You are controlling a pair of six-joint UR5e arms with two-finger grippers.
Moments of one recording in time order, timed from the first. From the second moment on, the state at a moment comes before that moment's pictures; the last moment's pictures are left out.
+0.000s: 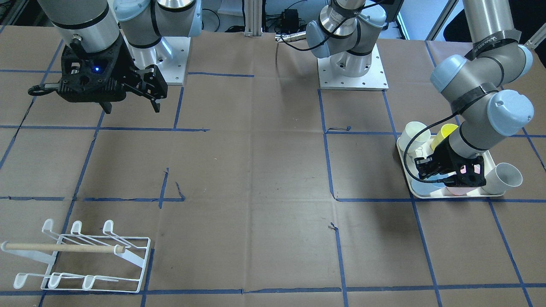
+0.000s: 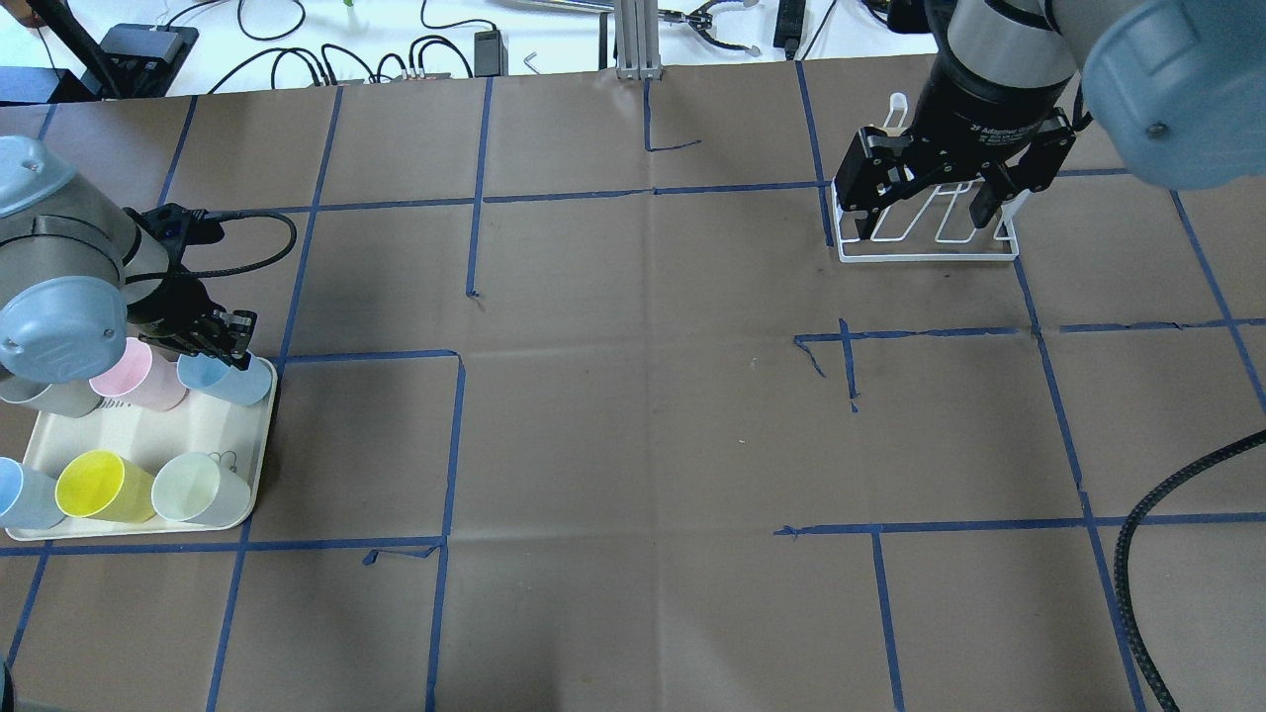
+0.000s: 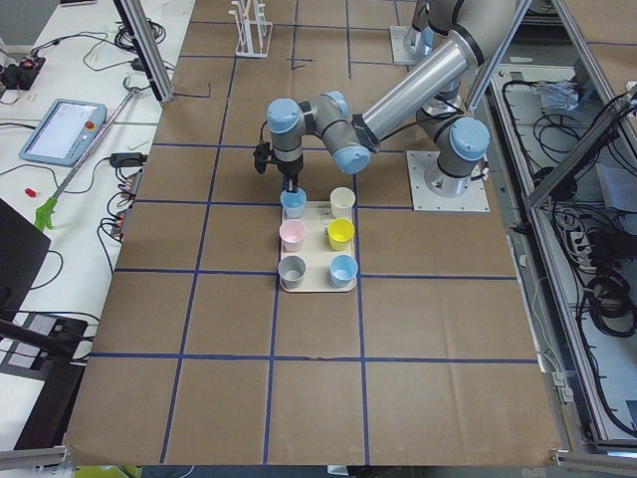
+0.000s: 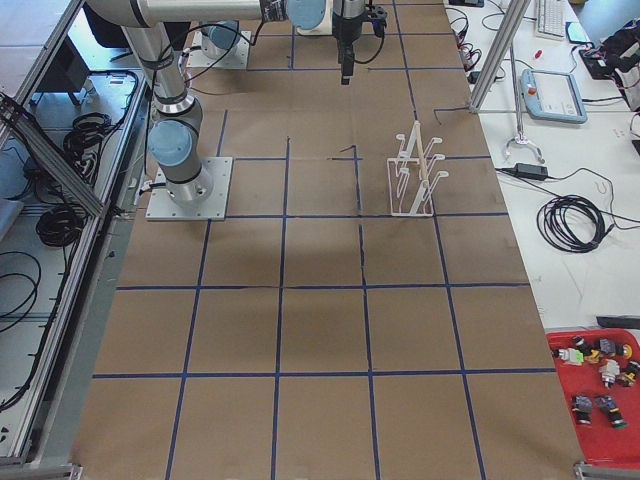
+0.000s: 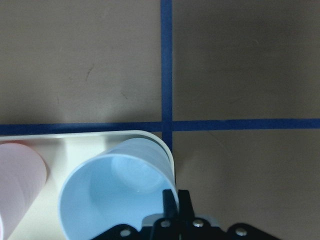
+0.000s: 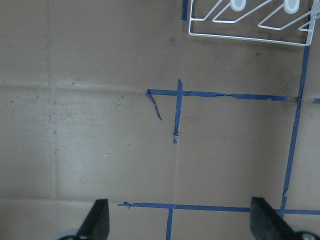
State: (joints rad) left arm -1.12 -1.80 -1.94 -1.02 1.58 0.45; right arm 1.60 -1.56 1.56 -1.57 -1.57 -0.03
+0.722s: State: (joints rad) left arm -1.13 -1.67 -1.67 -1.44 1.57 0.41; right arm 1.60 -1.54 1.62 -1.86 -1.42 0.12
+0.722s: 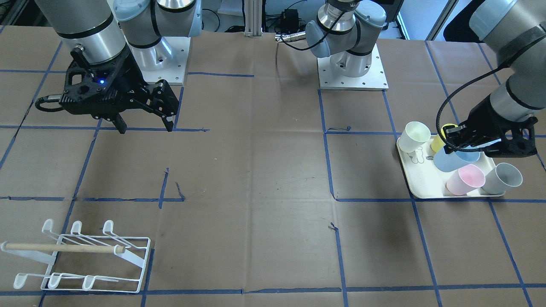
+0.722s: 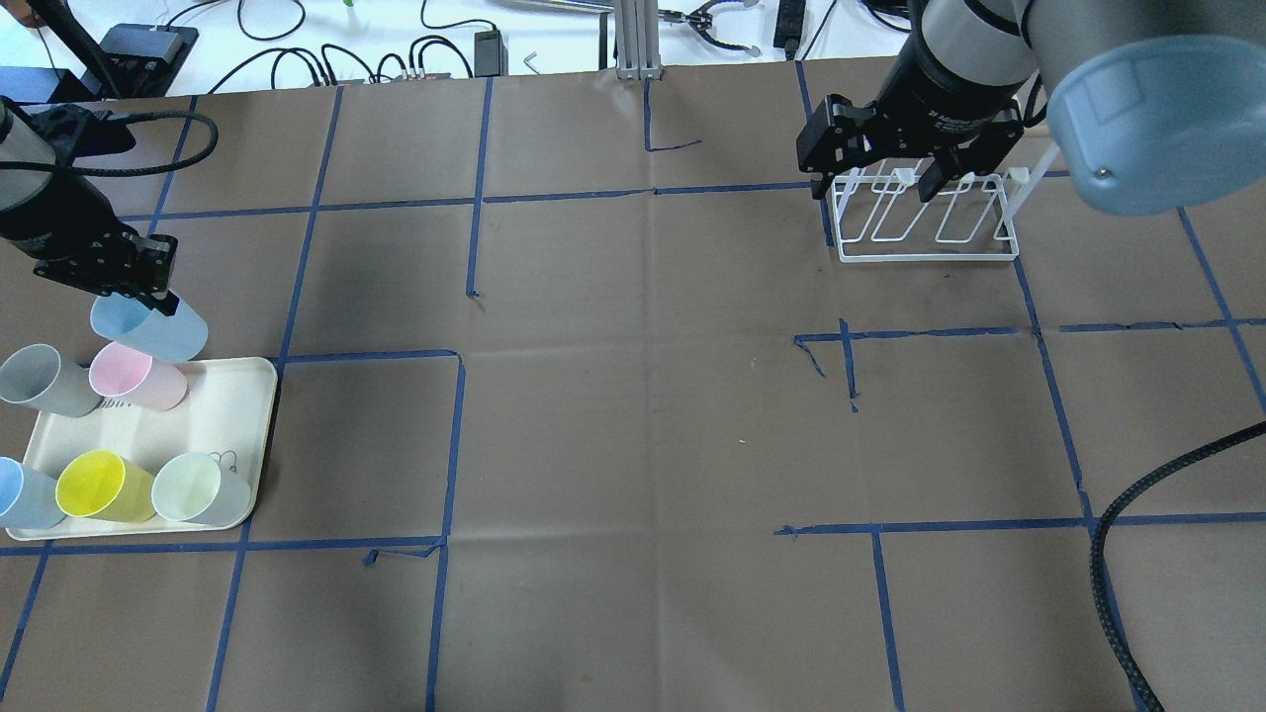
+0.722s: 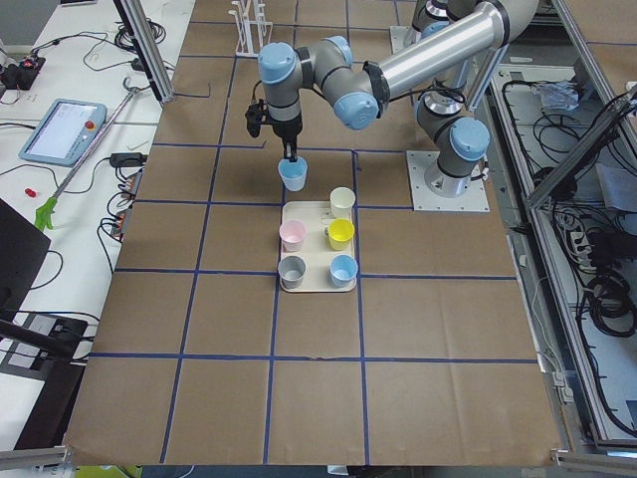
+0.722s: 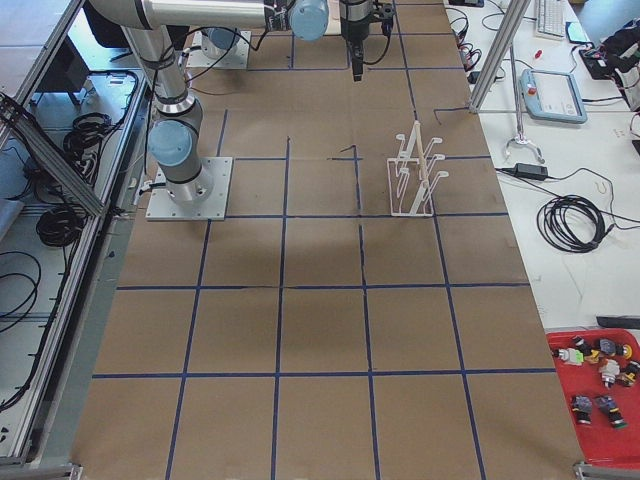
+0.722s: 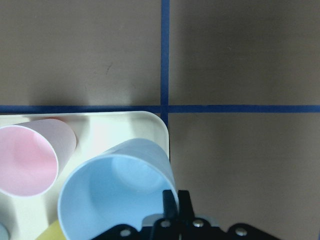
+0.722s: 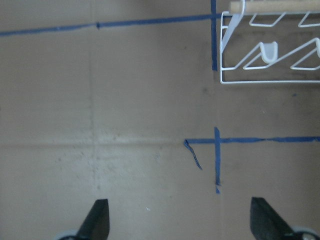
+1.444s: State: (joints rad) left arm -1.17 -1.69 -1.64 -1.30 1.31 0.42; right arm 1.61 -1.56 1.84 -2.48 -1.15 0.70
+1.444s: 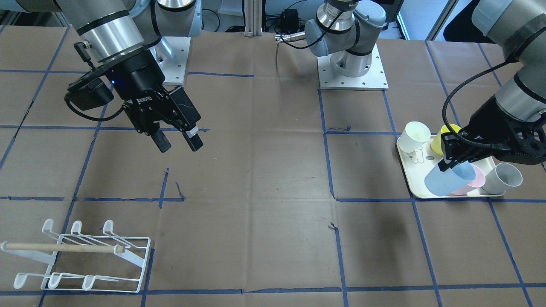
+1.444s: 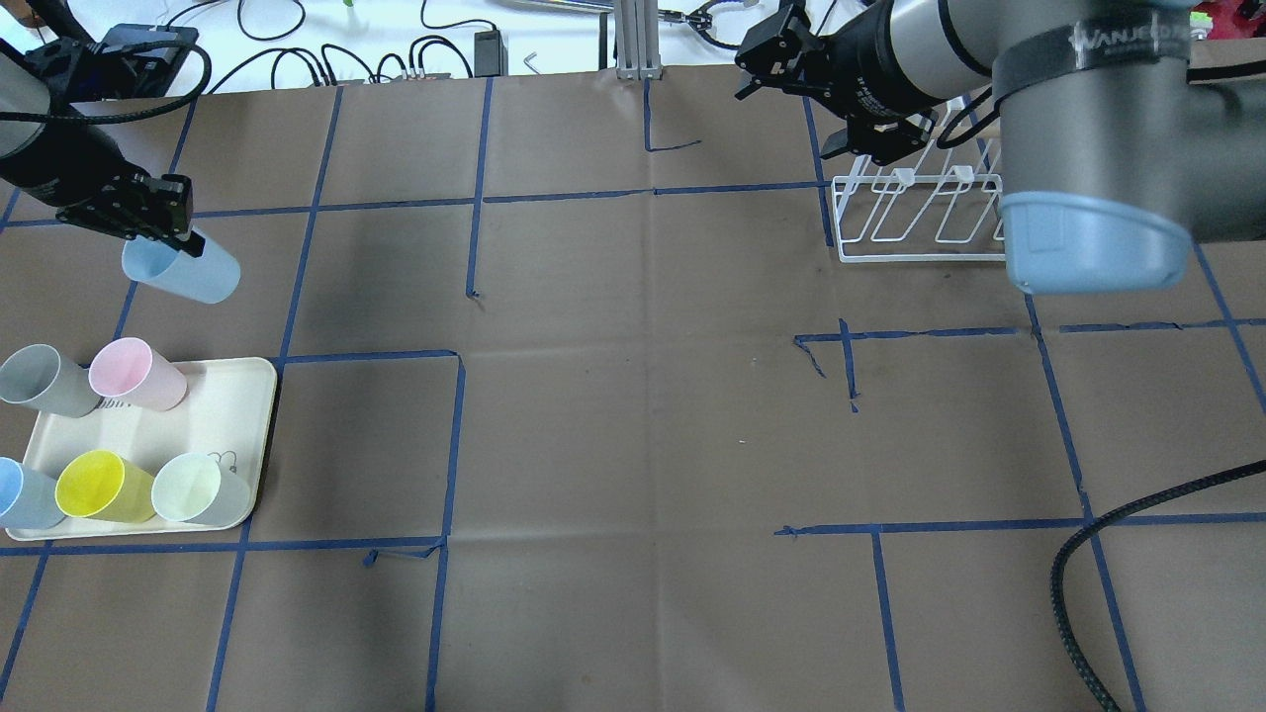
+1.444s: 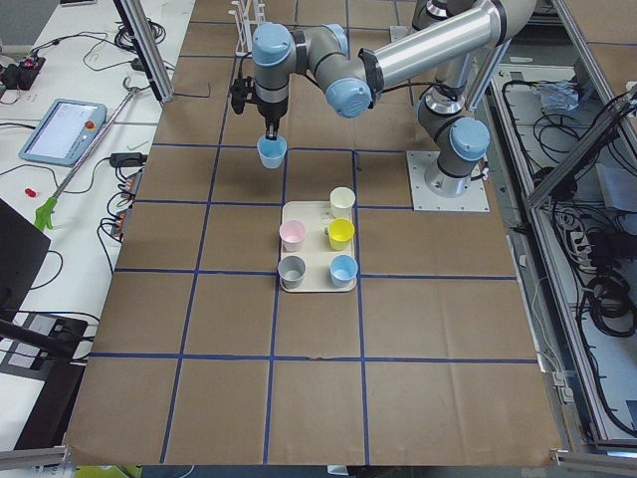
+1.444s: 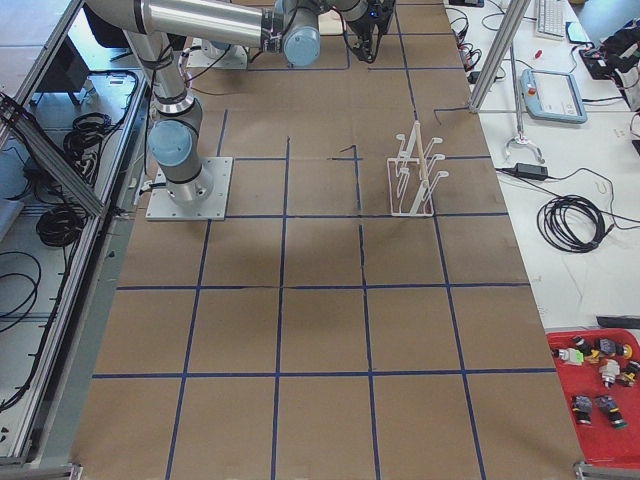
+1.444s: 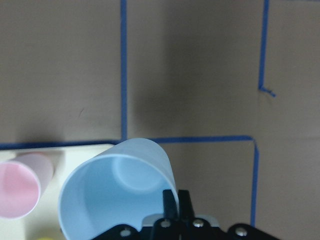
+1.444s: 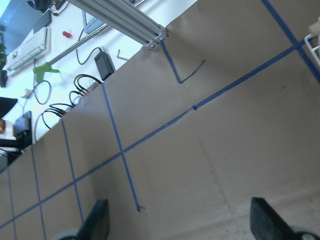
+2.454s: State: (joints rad) left arm -1.26 -1.69 -1.93 -0.43 0.66 0.42; right arm 1.66 -1.45 2.14 -3.40 -1.04 1.47
